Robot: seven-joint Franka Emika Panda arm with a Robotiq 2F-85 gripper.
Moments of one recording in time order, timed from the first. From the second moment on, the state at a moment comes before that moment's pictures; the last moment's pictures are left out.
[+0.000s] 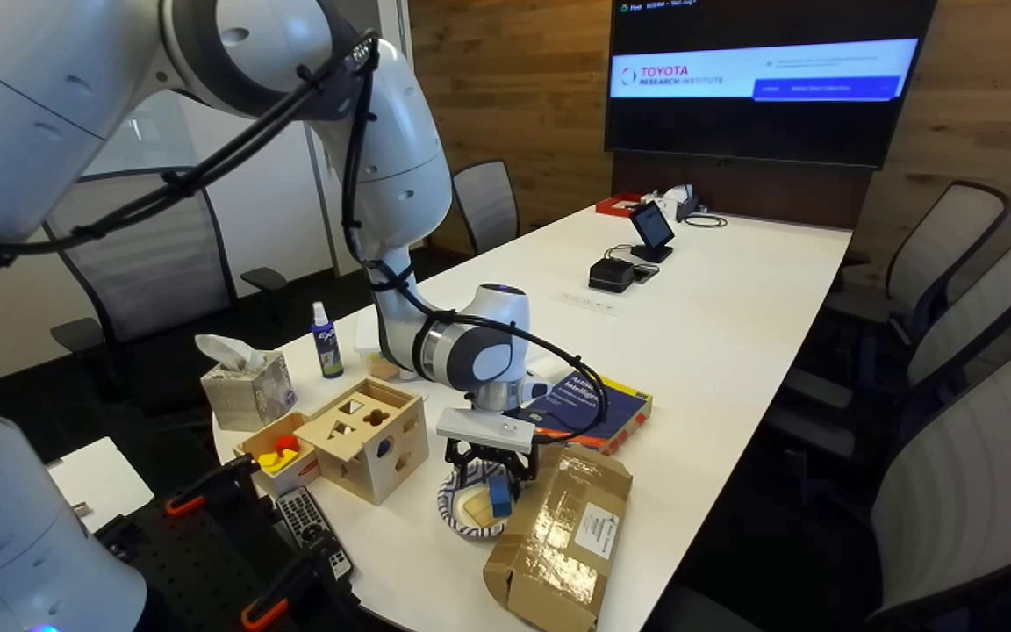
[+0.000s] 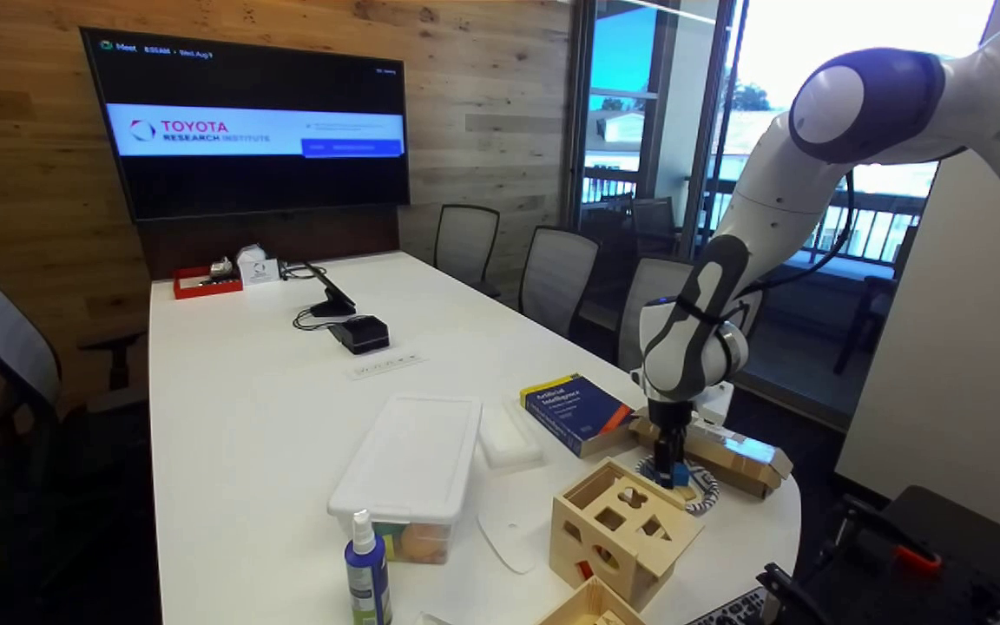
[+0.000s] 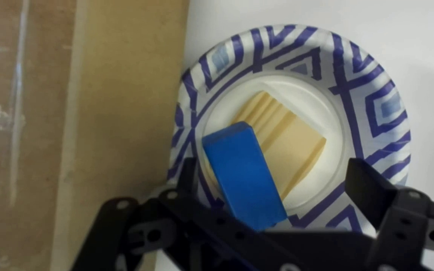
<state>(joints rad) -0.23 0.82 -0.02 -2.09 -0.22 2.73 -0.47</state>
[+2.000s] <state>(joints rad) -0.03 0.78 -0.07 -1.82 -0.38 1.80 -0.36</state>
